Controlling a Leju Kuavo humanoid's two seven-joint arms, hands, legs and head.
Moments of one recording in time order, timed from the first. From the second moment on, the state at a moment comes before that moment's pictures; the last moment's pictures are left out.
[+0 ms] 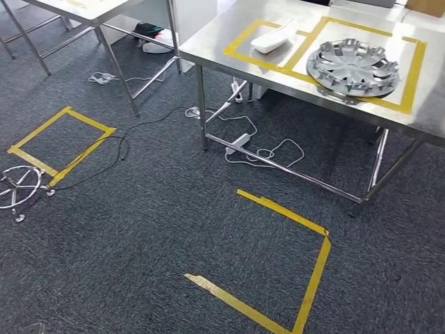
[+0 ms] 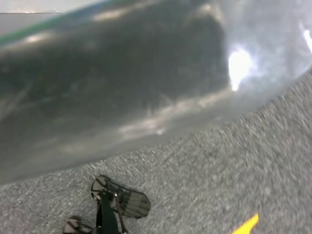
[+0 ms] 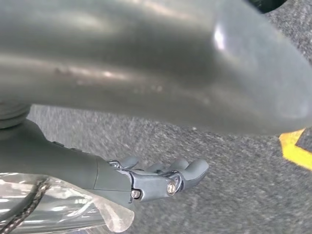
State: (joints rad) left arm -0.03 0.08 1.08 -0.31 -0.40 0.00 -0.34; right arm 0.19 0.34 -0.86 -0.71 0.87 0.08 -0.12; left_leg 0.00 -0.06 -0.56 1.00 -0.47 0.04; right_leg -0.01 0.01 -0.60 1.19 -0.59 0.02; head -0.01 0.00
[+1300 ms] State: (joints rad) left arm -0.06 0.22 1.18 -0.28 -0.39 -0.01 -0.26; right arm 0.05 0.18 -0.93 -0.30 1.05 0.00 -0.29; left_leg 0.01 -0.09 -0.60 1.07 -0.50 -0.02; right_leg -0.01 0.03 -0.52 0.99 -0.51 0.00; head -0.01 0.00
